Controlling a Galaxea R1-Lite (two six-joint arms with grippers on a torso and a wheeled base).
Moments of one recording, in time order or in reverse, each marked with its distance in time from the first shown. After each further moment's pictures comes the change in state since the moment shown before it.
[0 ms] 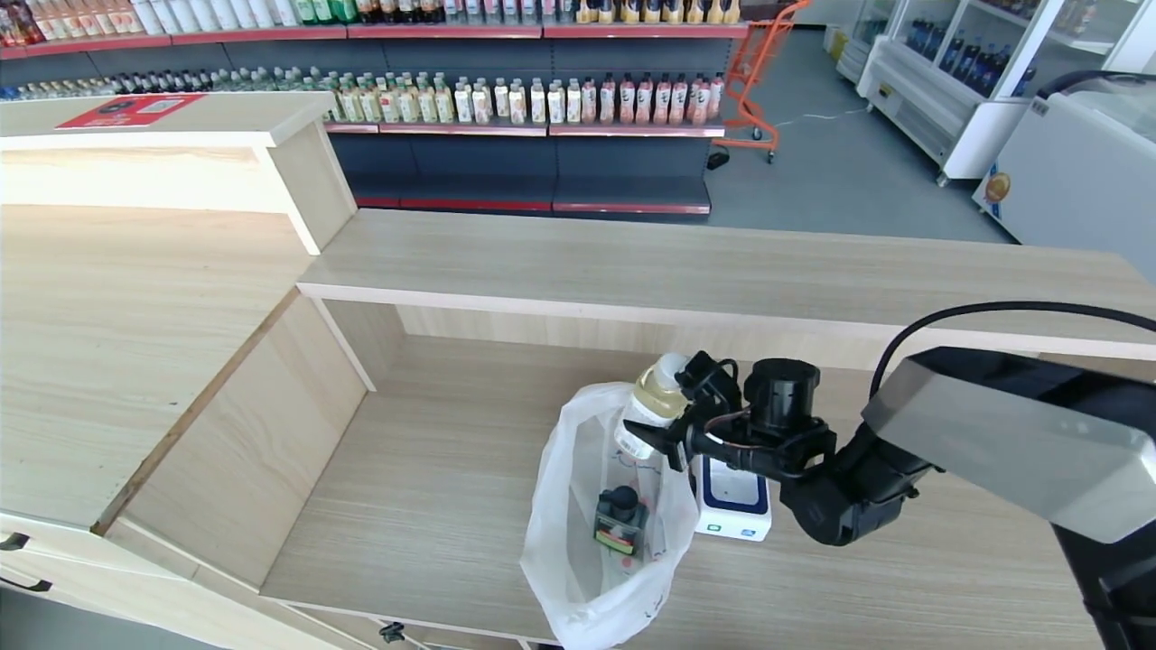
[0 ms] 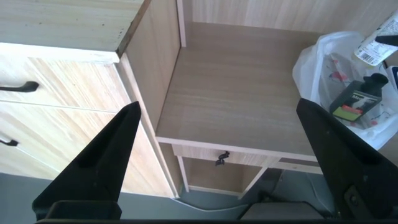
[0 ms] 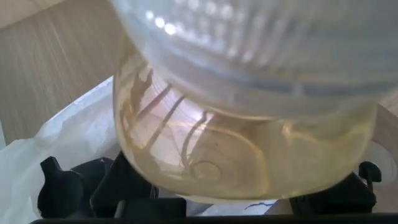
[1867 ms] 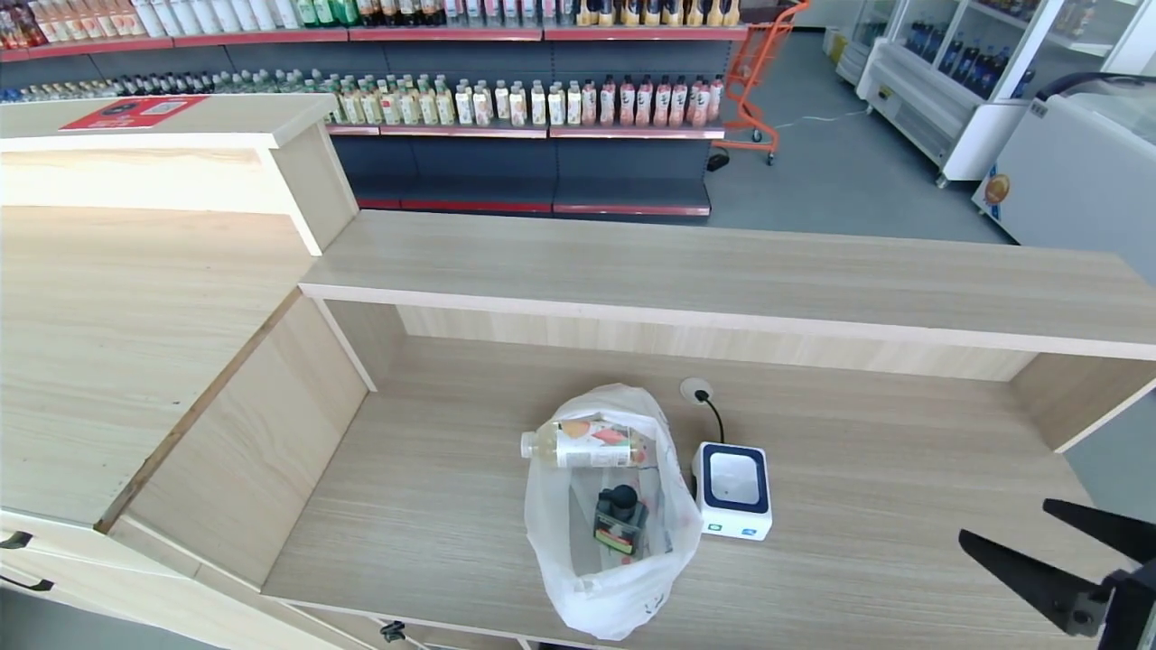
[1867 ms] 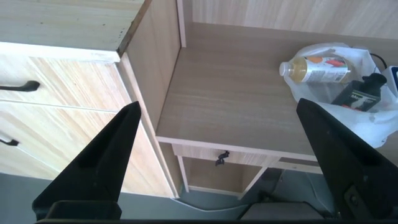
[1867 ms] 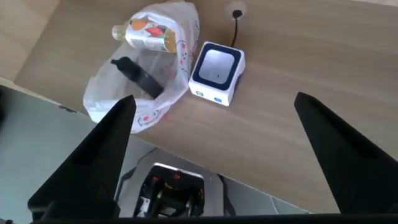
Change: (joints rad) left arm 0.000 0.000 0.000 0.000 0.000 0.000; right arm -0.293 -1.487 0.848 0.753 -0.260 0.284
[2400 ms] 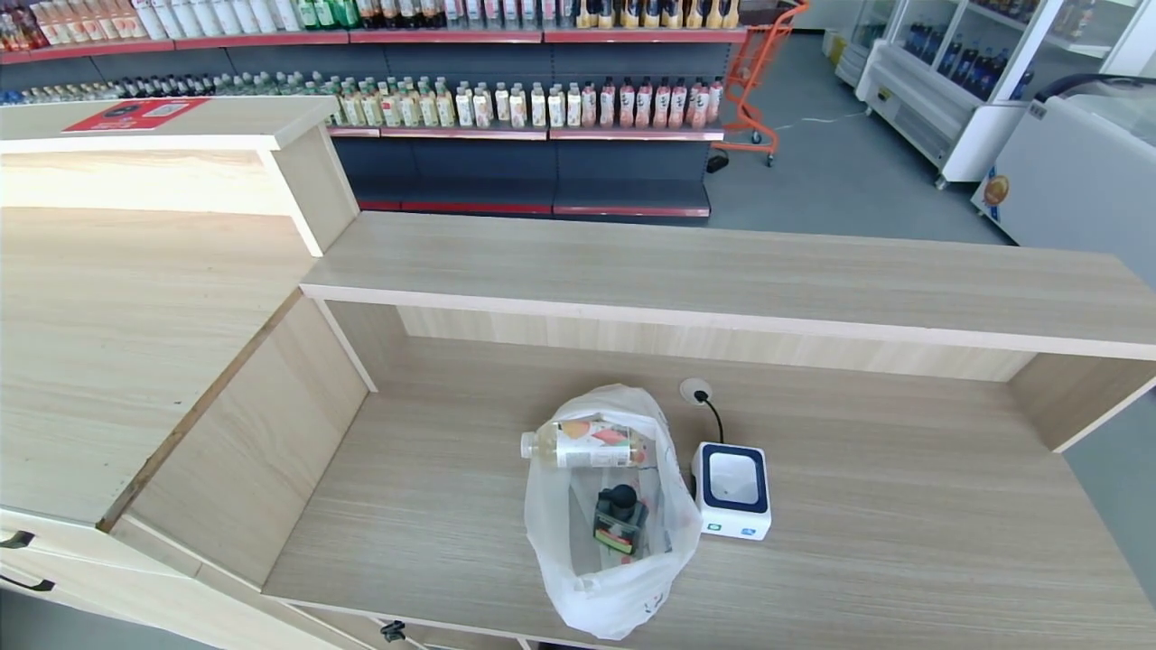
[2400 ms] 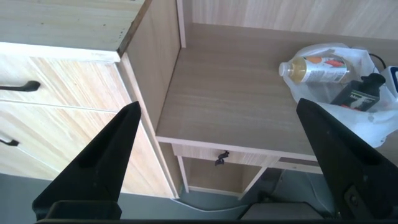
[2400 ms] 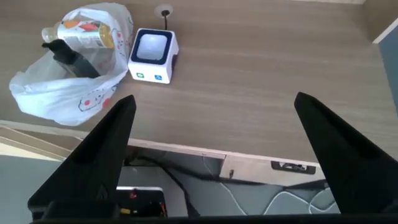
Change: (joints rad) left arm 0.000 0.000 0.000 0.000 0.000 0.000; right arm -0.117 -0.805 0.179 0.441 -0.147 -0.023
